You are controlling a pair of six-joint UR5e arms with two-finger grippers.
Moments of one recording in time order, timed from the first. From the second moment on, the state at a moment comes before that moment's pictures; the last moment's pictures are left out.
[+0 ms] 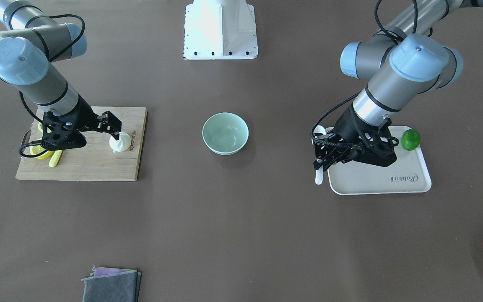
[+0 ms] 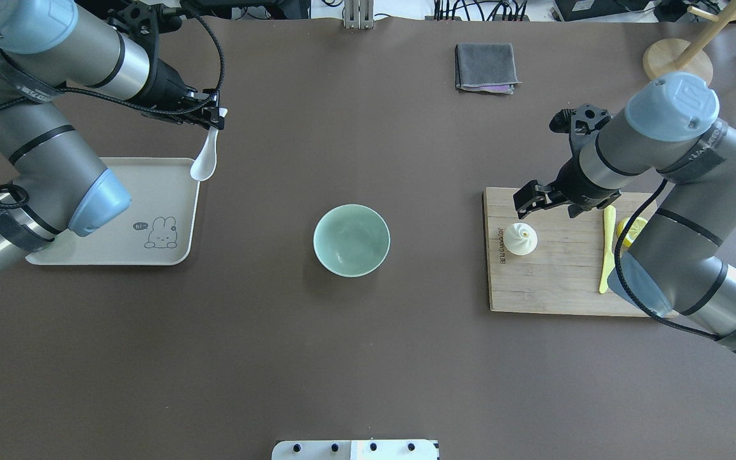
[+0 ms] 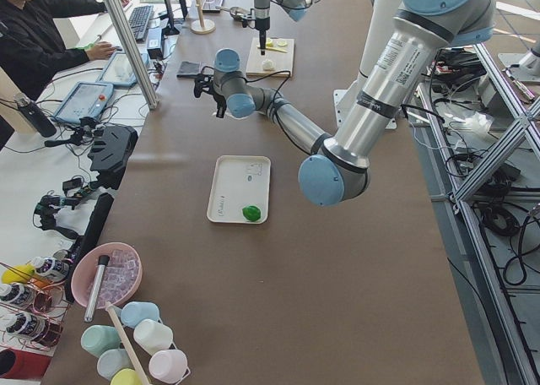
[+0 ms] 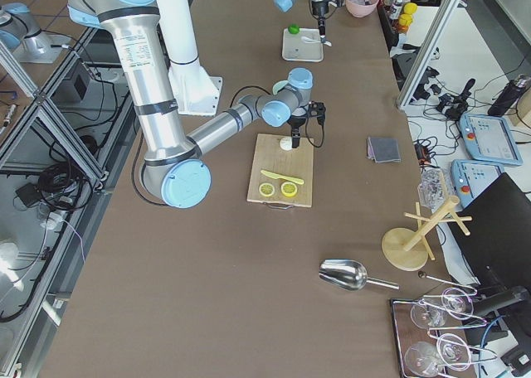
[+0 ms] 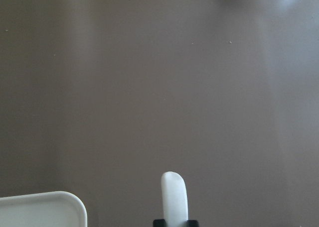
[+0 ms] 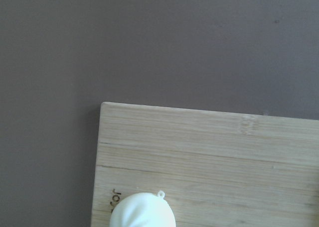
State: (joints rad) left arm -0.90 -2.12 -1.61 -2.03 -2.13 -1.06; right arm 0.77 -1.28 1.78 -1.38 2.11 0.94
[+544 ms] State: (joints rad) left arm -0.89 -2.13 -1.61 -2.03 -2.13 -1.10; right arm 0.70 -1.26 1.76 -1.38 2.05 0.97
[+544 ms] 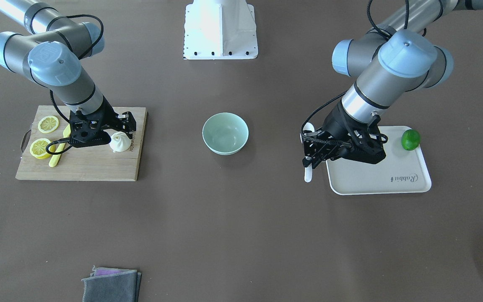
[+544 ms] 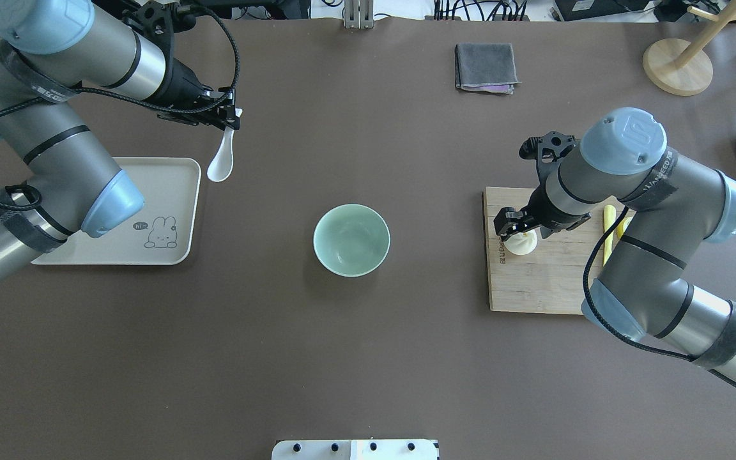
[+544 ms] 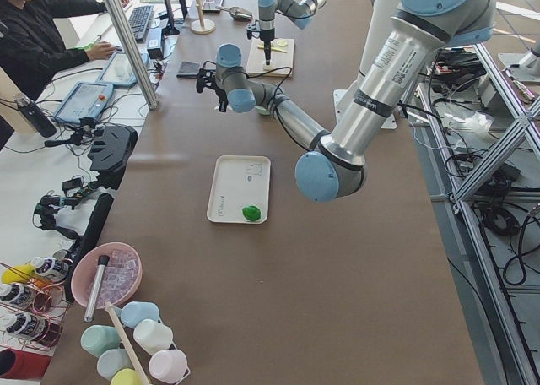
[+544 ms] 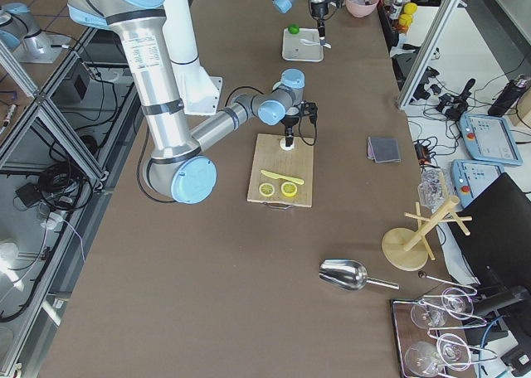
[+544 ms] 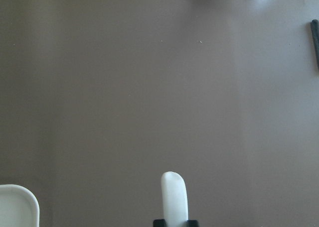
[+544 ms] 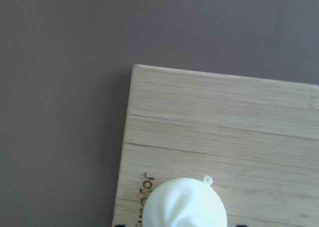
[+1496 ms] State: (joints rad) left arm -0.85 -2.14 -1.61 -2.04 -2.12 -1.11; right arm 0.75 -1.25 1.79 -1.40 2.06 1.00
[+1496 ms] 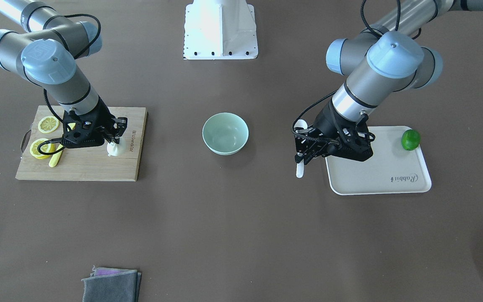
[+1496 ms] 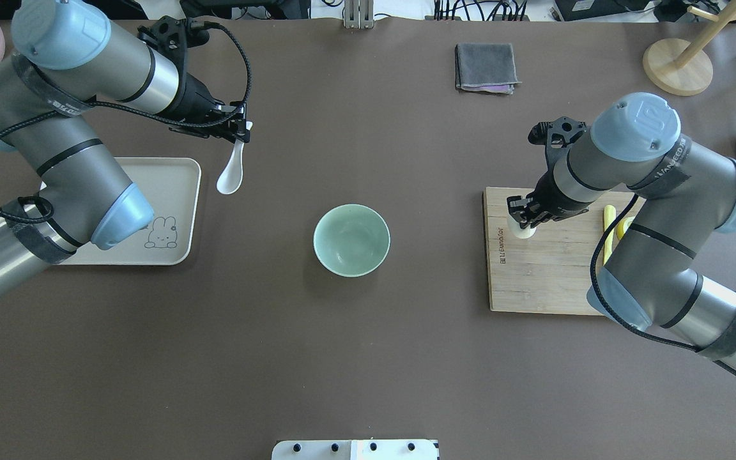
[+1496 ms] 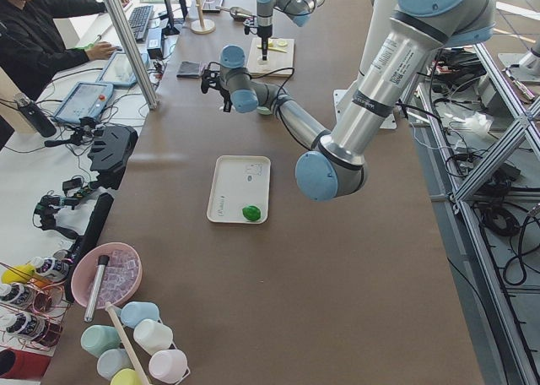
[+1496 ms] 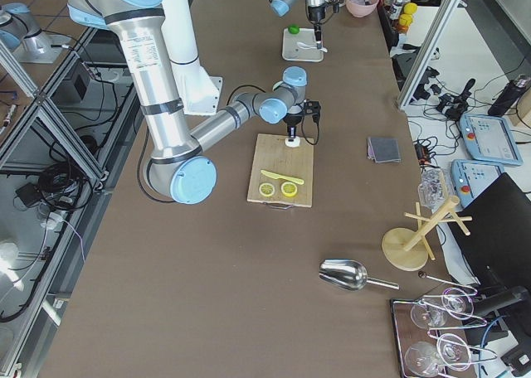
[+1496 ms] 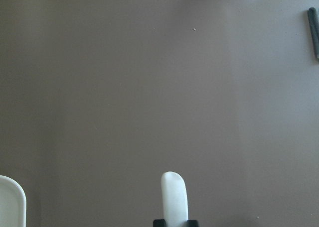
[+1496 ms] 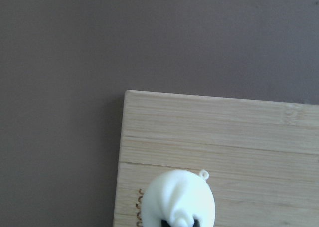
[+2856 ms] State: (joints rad) left arm -0.54 -2.30 -1.45 -2.20 -1.77 -1.43; right arm 0.77 -1.07 1.82 -1.40 2.08 1.14
